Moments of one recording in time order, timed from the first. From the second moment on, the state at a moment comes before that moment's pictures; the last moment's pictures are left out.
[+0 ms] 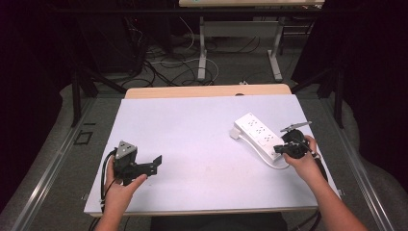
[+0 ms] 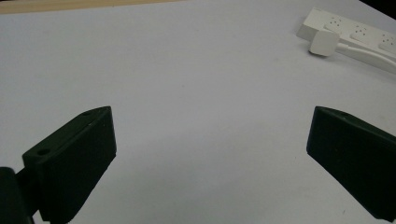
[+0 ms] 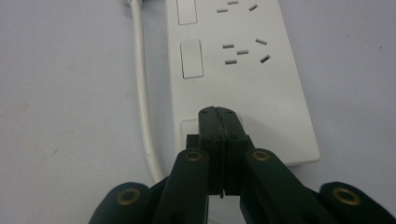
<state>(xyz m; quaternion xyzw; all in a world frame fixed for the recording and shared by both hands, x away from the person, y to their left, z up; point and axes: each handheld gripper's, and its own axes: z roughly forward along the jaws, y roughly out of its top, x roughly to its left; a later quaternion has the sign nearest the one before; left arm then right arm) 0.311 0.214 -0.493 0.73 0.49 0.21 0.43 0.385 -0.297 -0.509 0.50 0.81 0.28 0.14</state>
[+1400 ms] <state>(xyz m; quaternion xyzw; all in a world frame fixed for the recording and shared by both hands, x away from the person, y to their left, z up) 0.307 0.219 -0.490 0.71 0.49 0.23 0.44 0.385 -0.297 -0.518 0.51 0.80 0.29 0.15</state>
